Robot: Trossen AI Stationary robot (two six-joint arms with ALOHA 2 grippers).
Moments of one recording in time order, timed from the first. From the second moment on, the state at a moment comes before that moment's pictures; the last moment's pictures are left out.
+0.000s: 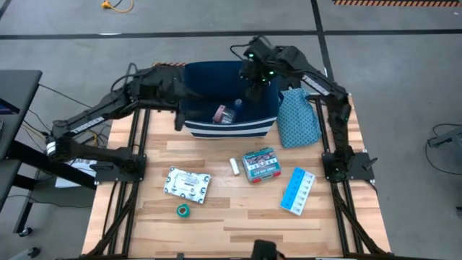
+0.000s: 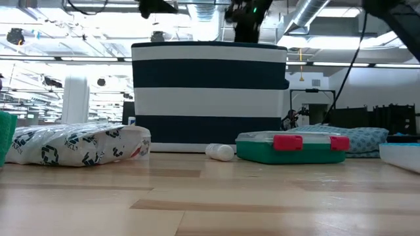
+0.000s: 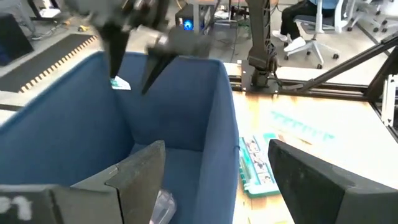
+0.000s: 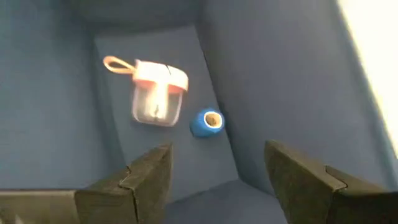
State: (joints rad) left arm 0.48 1.10 1.26 -0.50 0.29 0.14; right arm -0.51 2.01 2.35 -1.35 0.01 -0.34
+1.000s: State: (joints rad) left arm 0.13 0.68 1.26 -1.03 0.22 -0.07; right arm 0.04 1.85 2.35 -1.25 0.01 0.12
